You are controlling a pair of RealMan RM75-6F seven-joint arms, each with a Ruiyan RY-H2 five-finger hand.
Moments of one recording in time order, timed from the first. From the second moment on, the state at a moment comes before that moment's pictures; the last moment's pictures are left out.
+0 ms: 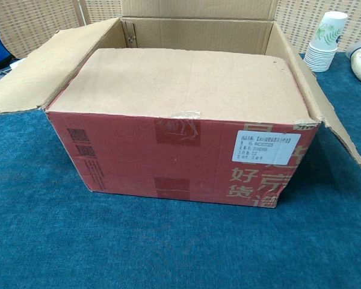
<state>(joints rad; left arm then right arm) -1.27 -1.51 -0.30 -1.16 0.83 0.96 0.93 0.10 -0.96 0.05 -1.93 -1.36 1.32 0.02</state>
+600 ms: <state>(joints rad) -1.28 -1.62 -0.30 -0.98 0.76 0.89 0.88 0.11 -0.96 0.05 -1.93 -1.35 1.31 0.02</state>
